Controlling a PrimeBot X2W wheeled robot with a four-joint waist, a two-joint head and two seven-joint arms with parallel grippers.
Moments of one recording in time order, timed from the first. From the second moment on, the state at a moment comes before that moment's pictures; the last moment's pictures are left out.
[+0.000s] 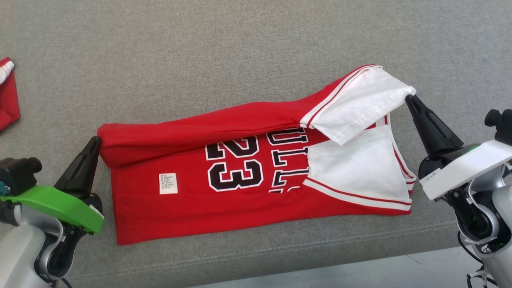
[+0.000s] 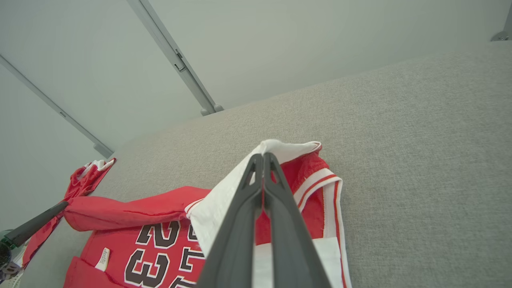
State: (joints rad) left arm -0.36 0.55 -0.57 0.26 -1.01 -0.13 -0.25; right arm -0.20 -0.48 0.38 -0.14 0.85 -0.06 -0.02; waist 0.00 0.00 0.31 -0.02
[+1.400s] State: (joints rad) left arm -0.08 0.49 -0.42 0.15 -0.98 -0.13 -0.25; right arm 0.01 -0.41 0.36 -0.16 0.90 -0.09 -0.10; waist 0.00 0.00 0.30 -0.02
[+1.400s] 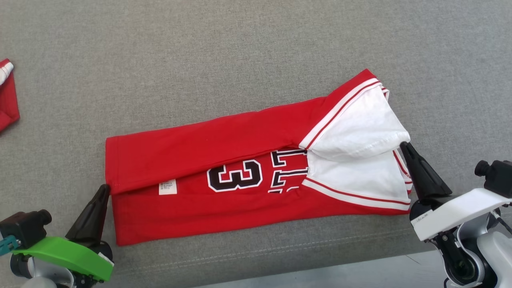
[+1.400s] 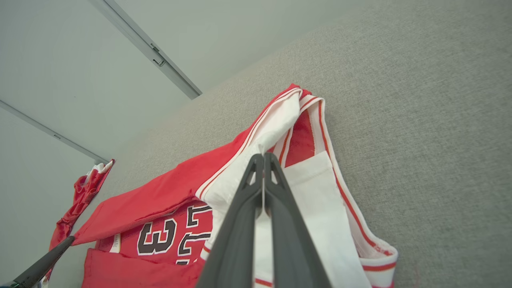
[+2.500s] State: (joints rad) left arm 0.00 0.47 -0.39 0.12 -0.96 -0.13 -0.25; right arm 0.10 -0.39 0.36 -0.16 0.92 -0.11 -0.12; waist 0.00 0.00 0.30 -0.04
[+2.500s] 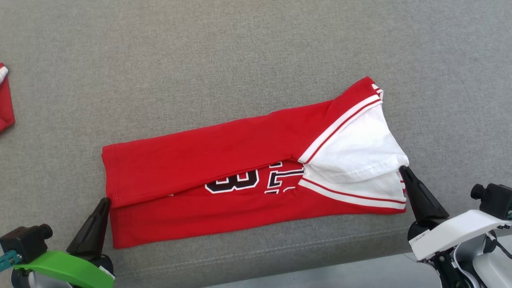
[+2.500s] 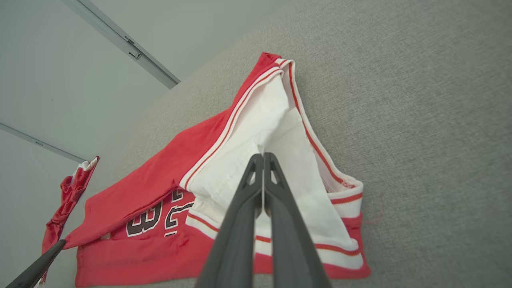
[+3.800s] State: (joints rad) left arm 0.02 0.45 -0.31 0.11 -0.91 -0.07 -0.25; right arm 0.02 -0.40 0.30 -0.04 0.97 -0.09 -0.08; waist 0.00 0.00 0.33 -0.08
